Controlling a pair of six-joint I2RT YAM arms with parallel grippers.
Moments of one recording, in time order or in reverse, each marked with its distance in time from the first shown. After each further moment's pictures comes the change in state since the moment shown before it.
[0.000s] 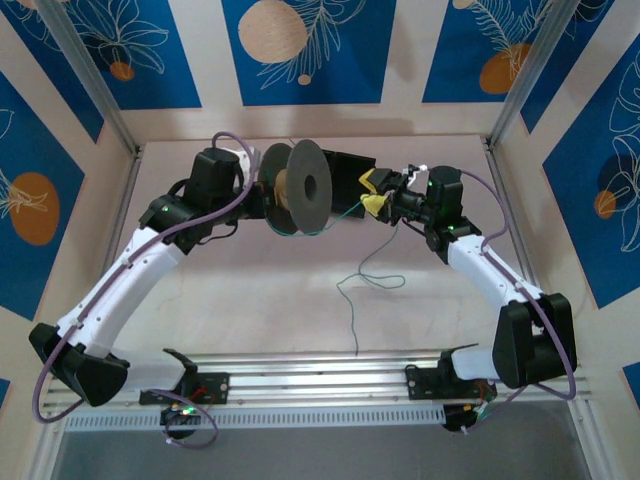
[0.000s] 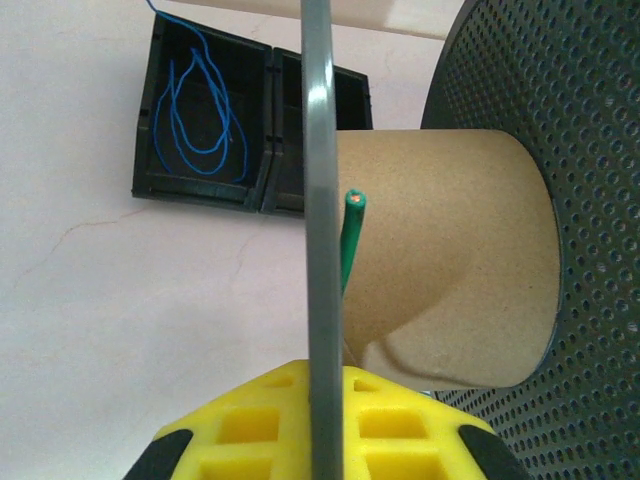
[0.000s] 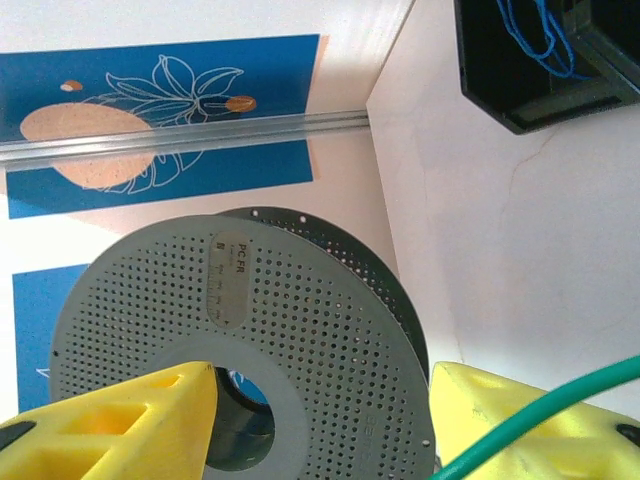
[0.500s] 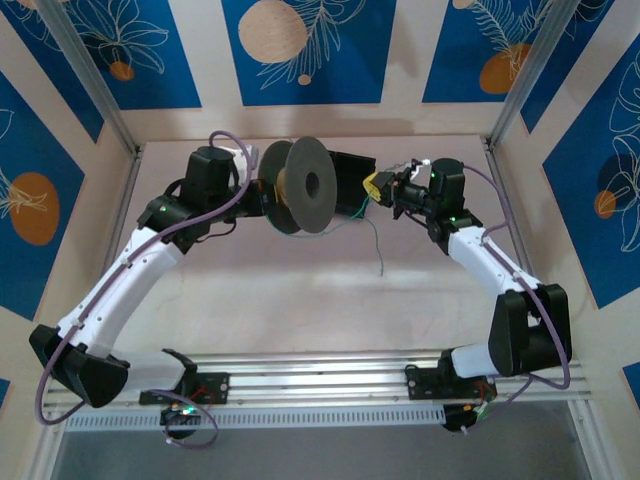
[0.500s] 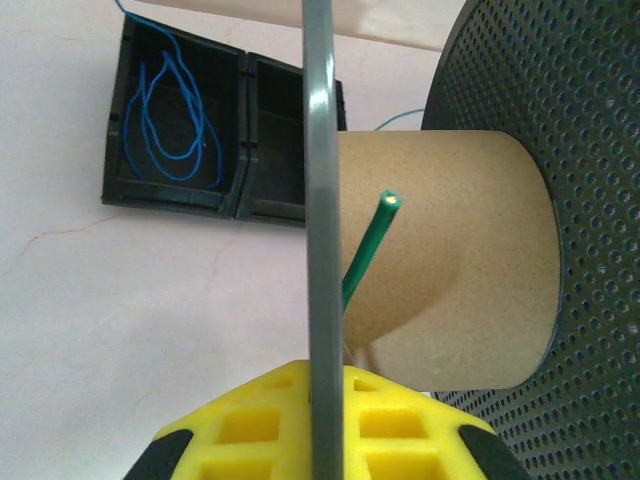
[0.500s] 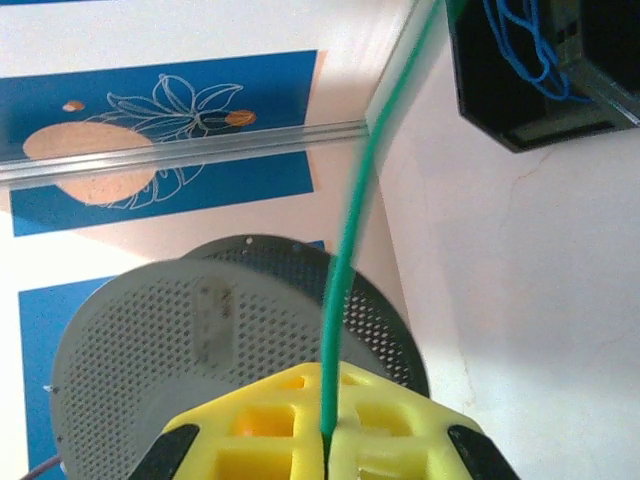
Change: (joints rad) left arm 0.043 -0.009 -0.026 0.064 0.107 -0.010; right arm -0.040 0.062 0.074 -0.048 -0.018 -0.013
